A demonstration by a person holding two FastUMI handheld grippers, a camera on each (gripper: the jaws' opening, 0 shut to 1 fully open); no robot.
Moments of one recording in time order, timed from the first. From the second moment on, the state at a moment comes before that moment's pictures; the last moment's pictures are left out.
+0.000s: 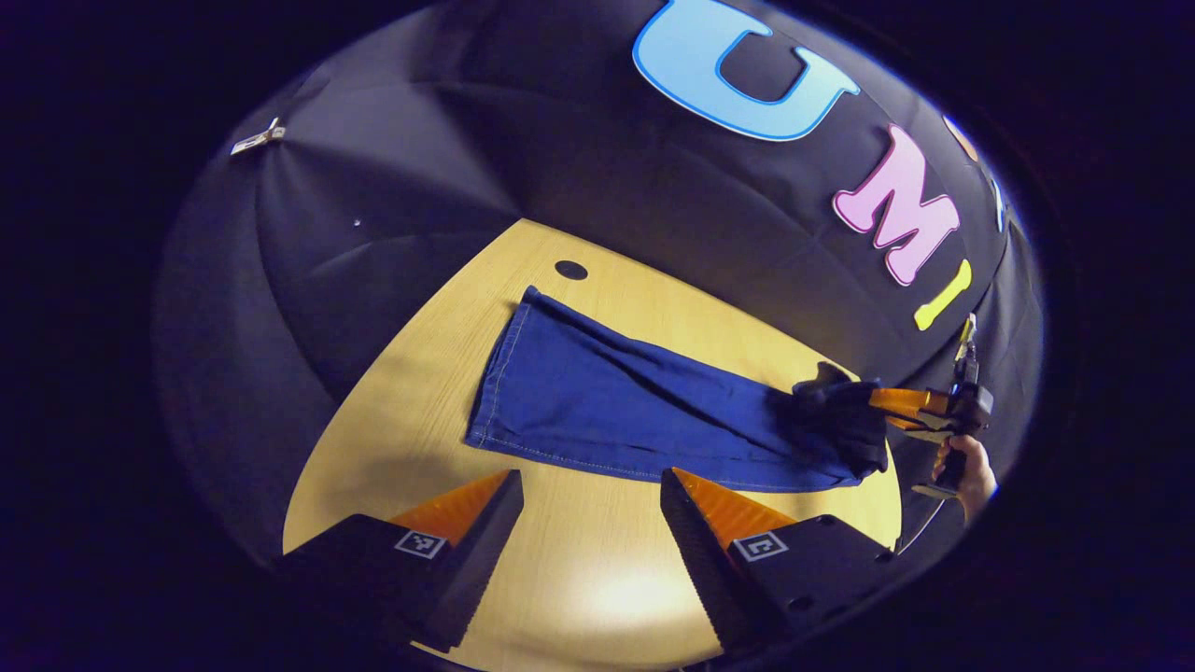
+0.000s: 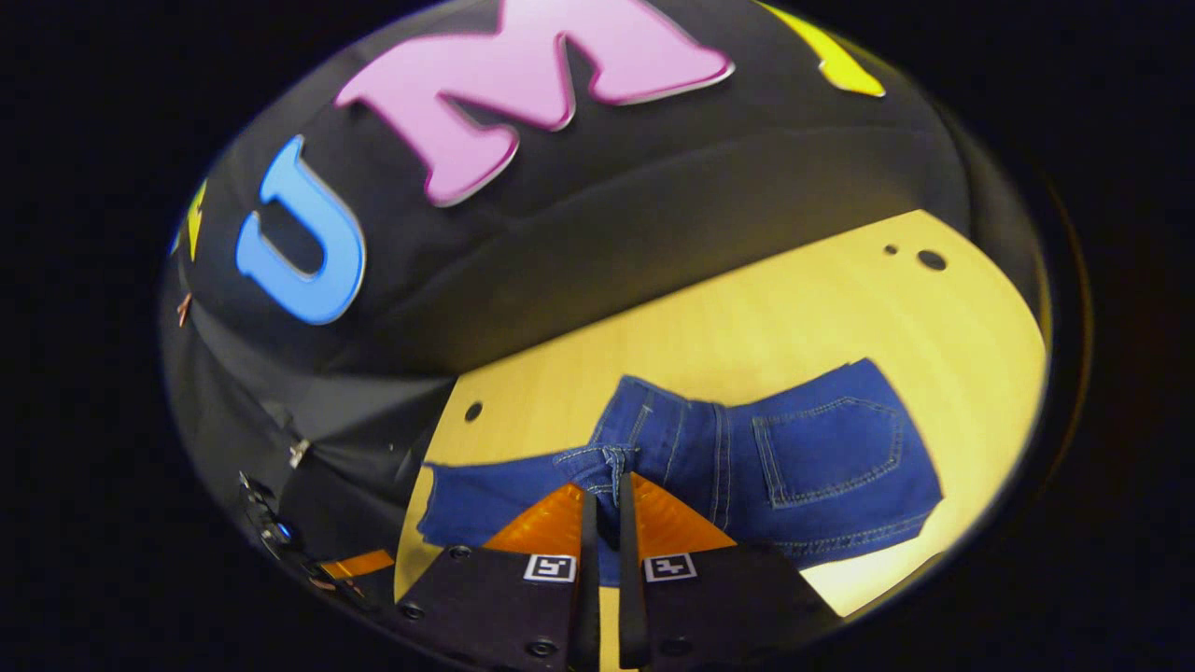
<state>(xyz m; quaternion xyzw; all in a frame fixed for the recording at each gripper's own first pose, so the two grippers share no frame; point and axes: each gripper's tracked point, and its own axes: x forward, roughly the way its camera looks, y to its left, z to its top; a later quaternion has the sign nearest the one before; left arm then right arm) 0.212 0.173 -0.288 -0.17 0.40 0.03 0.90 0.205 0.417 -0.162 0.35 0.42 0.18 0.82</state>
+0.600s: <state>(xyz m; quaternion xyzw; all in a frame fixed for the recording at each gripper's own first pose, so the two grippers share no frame) 0.266 0.200 -0.314 -0.15 0.47 0.09 0.86 0.140 0.472 -0.174 0.32 0.47 0.29 0.77</state>
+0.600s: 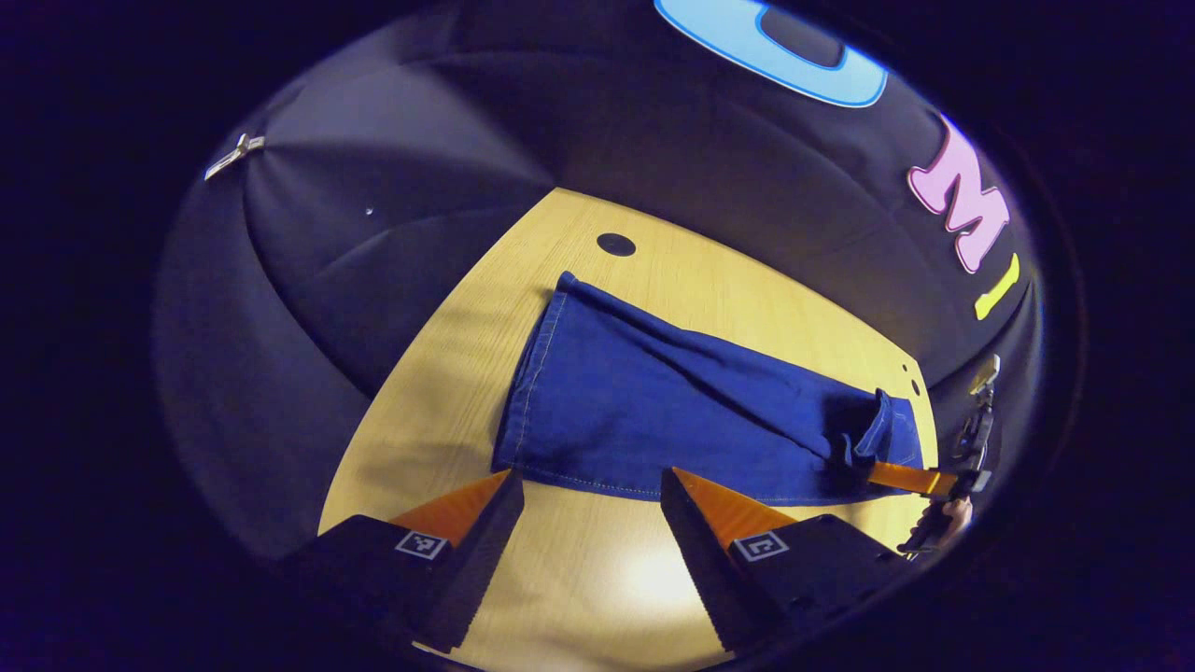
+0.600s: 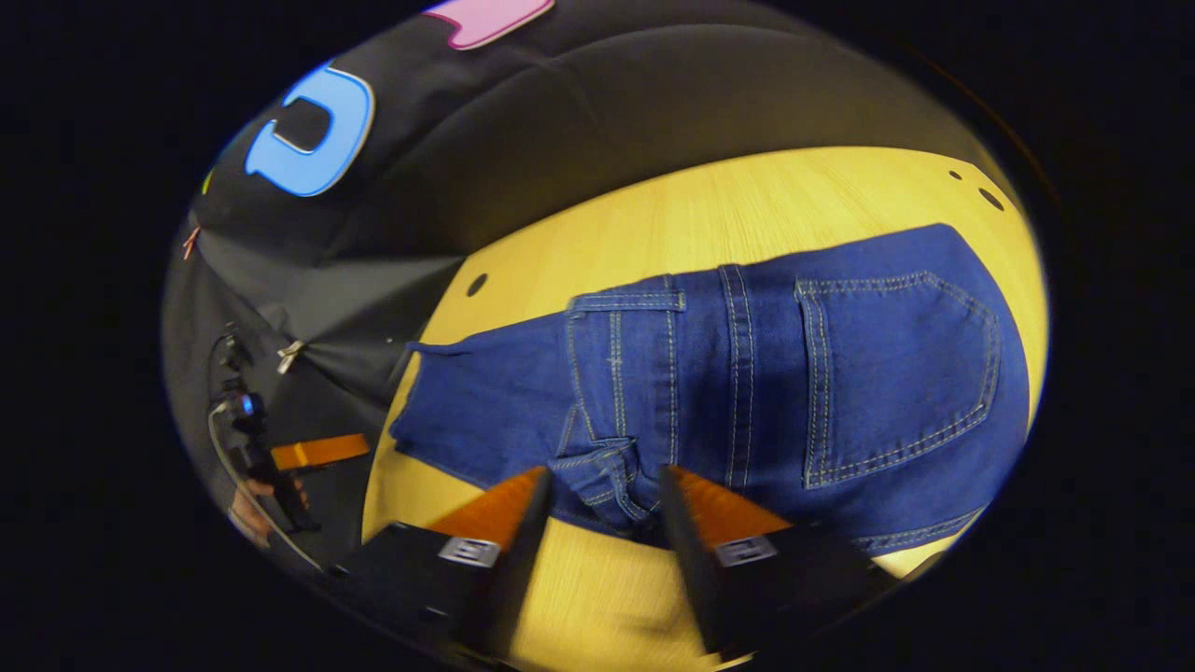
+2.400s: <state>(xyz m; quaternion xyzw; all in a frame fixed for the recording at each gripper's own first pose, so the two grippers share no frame) 0.406 -0.185 -0.144 -0.04 0.48 -0.24 0.84 0.078 0.276 -0.089 0.33 0.40 0.27 0.81</state>
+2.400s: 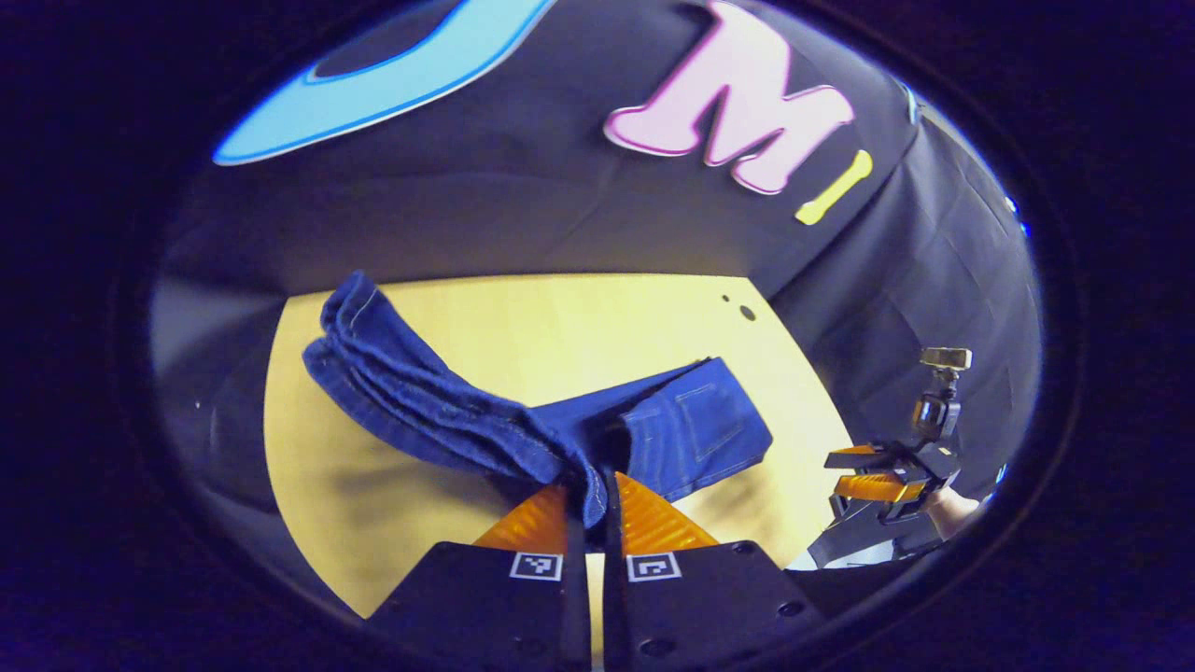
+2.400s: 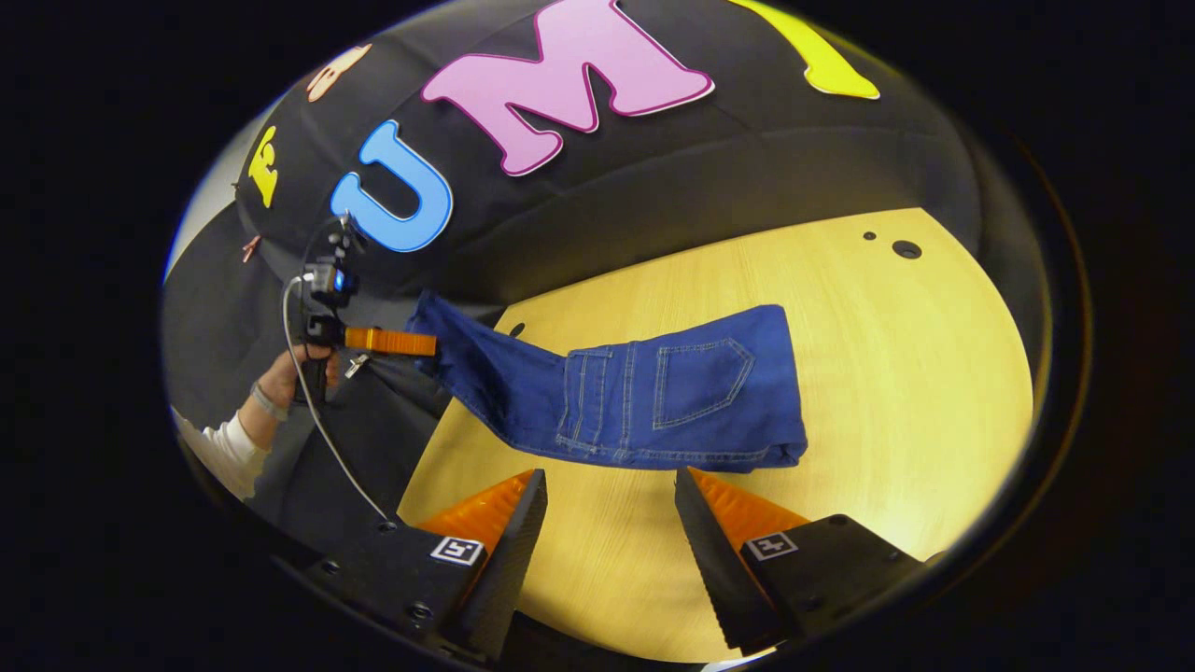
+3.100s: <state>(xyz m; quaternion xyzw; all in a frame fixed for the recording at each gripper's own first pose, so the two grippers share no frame) 0.398 -0.366 -0.357 0.05 0.55 -0.24 0.80 0.071 0.185 -0.128 0.32 0.39 0.21 0.84</state>
